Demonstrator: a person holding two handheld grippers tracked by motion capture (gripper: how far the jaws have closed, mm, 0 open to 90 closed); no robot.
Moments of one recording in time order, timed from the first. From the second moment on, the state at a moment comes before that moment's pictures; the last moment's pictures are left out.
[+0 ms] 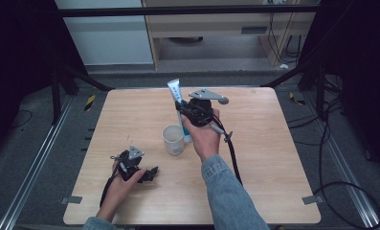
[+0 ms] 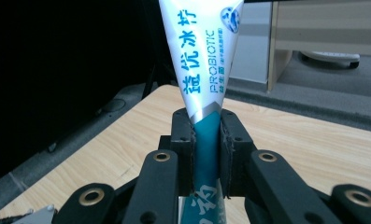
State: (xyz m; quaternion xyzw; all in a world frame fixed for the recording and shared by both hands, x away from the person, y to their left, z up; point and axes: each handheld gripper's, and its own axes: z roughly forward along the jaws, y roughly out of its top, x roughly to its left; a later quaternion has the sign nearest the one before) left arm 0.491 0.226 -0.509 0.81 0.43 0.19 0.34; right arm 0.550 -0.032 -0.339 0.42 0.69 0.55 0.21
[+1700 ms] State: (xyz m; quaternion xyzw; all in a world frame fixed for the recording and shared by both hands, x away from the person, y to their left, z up) left arm 0.493 0.227 -0.509 0.81 0.43 0.19 0.34; right arm 0.545 0.009 -0.362 0.40 0.62 0.59 0.32
